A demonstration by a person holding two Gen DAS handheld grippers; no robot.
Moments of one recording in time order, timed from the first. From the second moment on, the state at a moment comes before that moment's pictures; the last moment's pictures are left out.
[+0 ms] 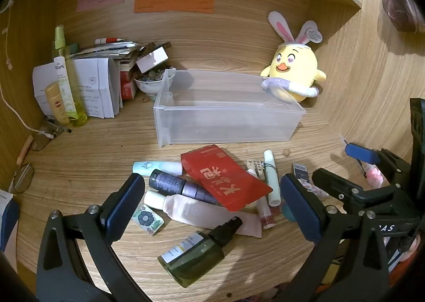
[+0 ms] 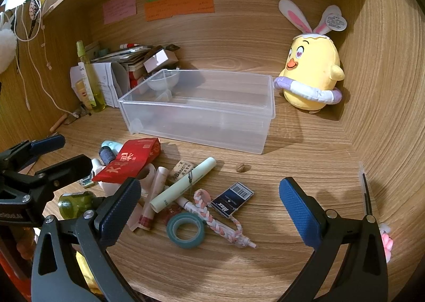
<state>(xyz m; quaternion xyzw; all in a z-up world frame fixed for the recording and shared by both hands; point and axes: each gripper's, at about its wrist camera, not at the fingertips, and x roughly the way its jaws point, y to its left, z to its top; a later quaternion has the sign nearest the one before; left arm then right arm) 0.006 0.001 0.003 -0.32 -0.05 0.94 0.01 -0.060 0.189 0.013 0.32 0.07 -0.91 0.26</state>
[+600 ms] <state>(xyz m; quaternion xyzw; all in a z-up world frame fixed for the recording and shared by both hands) 0.006 0.003 0.003 -0.33 -0.05 0.94 0.01 -0.061 0.189 0.012 0.33 0.07 -0.91 0.26</state>
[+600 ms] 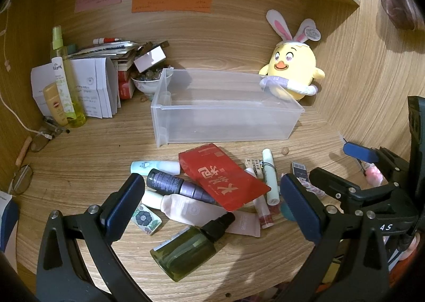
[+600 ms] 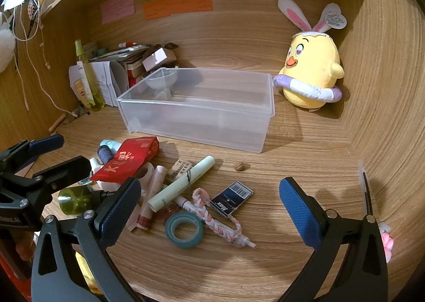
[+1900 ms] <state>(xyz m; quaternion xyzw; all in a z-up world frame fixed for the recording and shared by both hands) -0.010 -0.065 -0.018 -0.36 -0.09 0.93 -0.02 -0.098 0.196 -0.001 0.37 0.05 -0.90 0.23</state>
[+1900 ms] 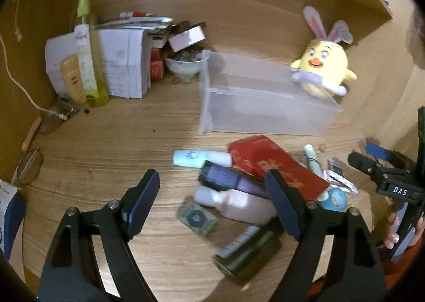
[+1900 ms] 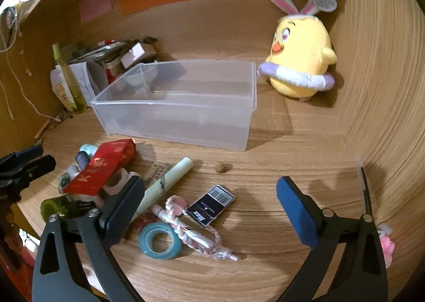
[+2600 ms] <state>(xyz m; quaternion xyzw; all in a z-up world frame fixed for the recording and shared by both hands) -0.085 -0.089 -0.053 -0.48 -0.10 0.87 0.02 -0.142 0.184 -0.030 0.41 0.09 -0.88 0.22</state>
